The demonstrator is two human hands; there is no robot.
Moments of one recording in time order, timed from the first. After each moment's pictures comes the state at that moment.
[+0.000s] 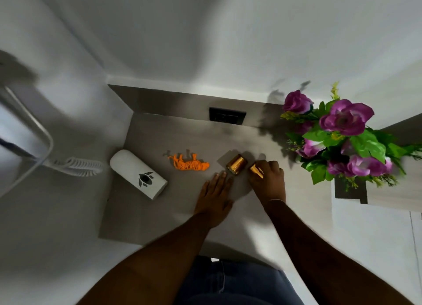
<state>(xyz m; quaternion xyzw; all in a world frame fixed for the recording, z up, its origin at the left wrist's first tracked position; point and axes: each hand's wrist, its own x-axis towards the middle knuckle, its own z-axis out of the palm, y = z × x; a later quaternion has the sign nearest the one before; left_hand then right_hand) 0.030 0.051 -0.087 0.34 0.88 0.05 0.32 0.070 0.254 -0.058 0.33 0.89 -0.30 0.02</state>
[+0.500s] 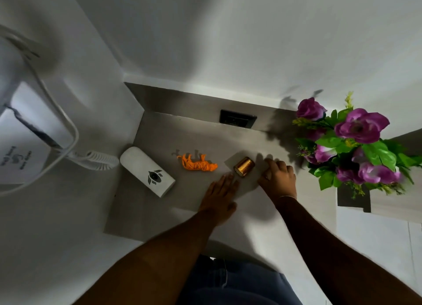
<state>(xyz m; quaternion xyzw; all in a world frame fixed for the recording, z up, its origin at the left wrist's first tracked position) 0.020 0.043 -0.081 0.36 0.87 0.07 0.33 0.054 0.265 -0.048 0.30 0.93 -0.18 0.12</state>
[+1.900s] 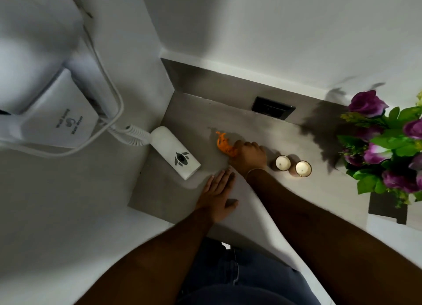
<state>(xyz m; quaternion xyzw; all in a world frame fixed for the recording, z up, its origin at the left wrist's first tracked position) 0.028 -0.043 -0.096 0.30 0.90 0.07 0.31 -0.052 0.131 -0.056 0.13 0.97 -0.15 0.17</state>
